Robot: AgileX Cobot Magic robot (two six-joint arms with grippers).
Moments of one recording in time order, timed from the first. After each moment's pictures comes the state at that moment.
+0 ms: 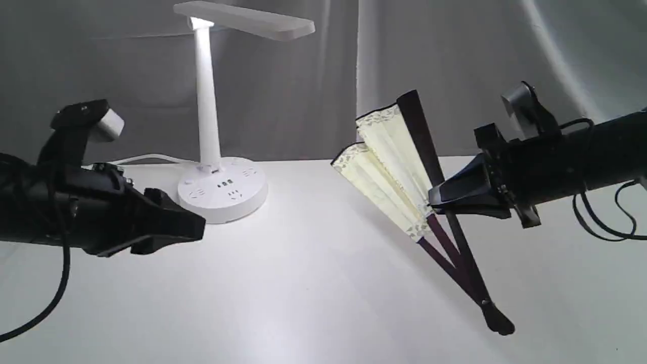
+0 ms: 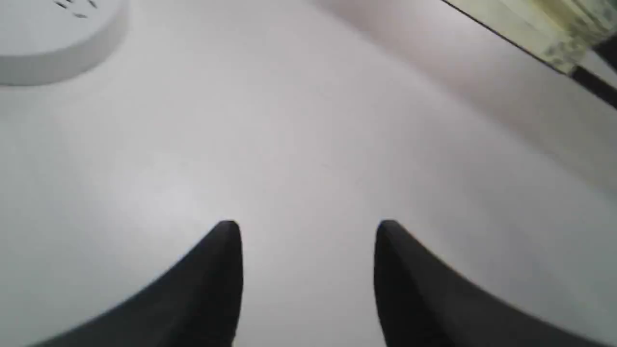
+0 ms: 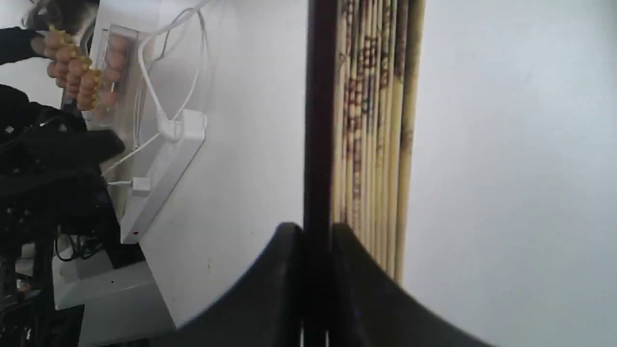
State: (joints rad) left arm -0.17 1.52 -0.91 -1.06 0.55 1.00; right arm -0.08 1.98 -1.32 1.20 1.21 -0.84
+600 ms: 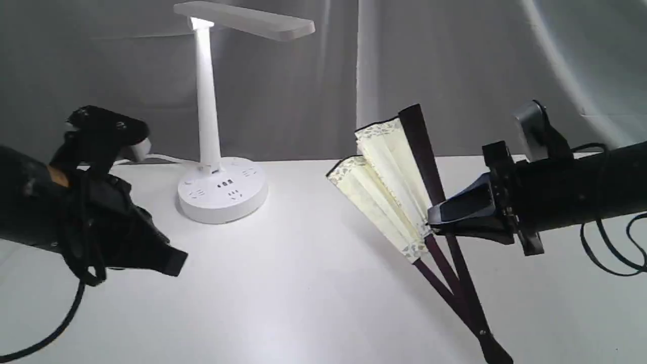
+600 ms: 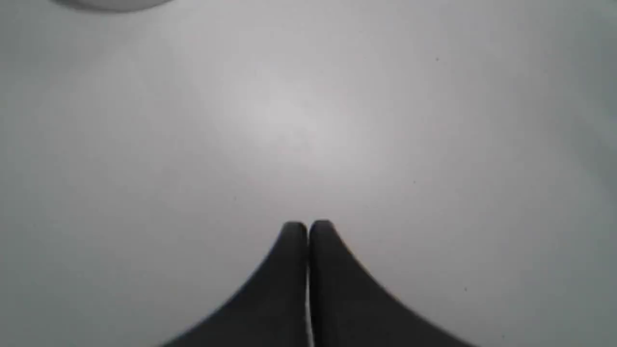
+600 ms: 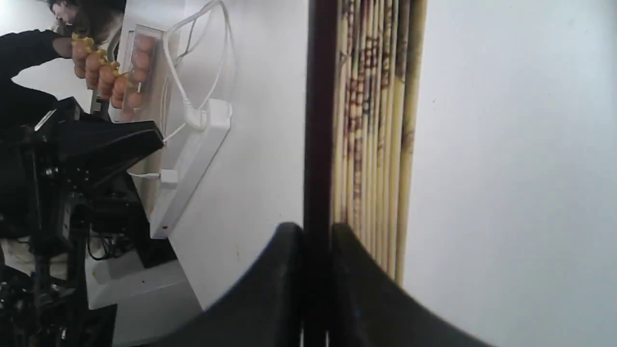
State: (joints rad) left arm -0.33 1.50 -0.97 -0.22 0.54 0.34; right arm -0.08 1.90 -1.14 1.29 1.21 -0.90
